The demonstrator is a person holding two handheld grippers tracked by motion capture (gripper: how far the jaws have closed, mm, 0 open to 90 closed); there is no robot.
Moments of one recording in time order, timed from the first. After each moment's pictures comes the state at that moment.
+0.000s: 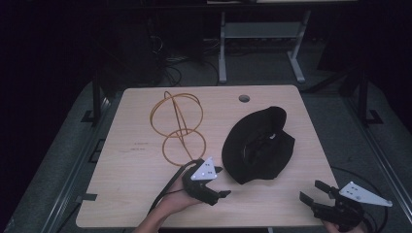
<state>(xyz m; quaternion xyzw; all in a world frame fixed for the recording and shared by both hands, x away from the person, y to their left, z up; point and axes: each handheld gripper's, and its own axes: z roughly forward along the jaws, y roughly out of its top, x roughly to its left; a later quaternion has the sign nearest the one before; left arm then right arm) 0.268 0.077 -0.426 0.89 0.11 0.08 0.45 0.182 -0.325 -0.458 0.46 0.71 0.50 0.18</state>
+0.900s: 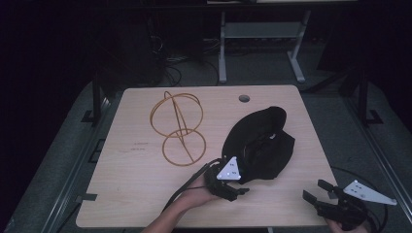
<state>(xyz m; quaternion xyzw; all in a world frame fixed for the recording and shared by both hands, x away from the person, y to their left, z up) 0.277 0.025 -0.429 0.90 0.06 0.08 0.42 0.184 -0.334 -0.457 0.47 0.70 0.50 0.18</state>
